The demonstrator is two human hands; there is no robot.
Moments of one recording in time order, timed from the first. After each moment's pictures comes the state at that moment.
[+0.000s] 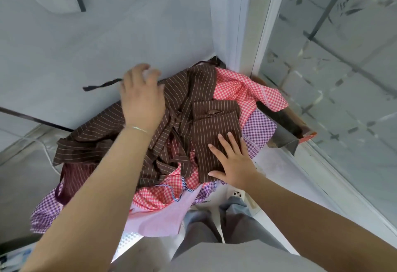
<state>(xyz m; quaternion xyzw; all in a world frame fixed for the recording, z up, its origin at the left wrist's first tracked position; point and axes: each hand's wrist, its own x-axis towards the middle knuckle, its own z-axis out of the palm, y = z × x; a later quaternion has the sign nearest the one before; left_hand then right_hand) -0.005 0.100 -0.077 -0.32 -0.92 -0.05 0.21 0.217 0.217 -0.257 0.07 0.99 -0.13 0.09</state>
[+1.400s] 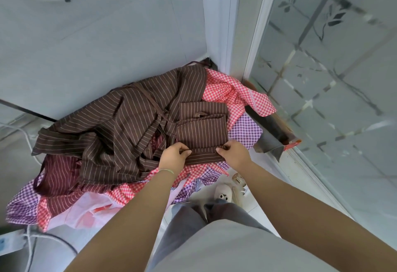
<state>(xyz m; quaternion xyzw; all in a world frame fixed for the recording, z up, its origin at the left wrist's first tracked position) 0.103 0.097 -0.229 -0.11 -0.92 -0.24 -0.28 0.202 0.271 -0.248 0.37 0.79 -0.47 0.15</state>
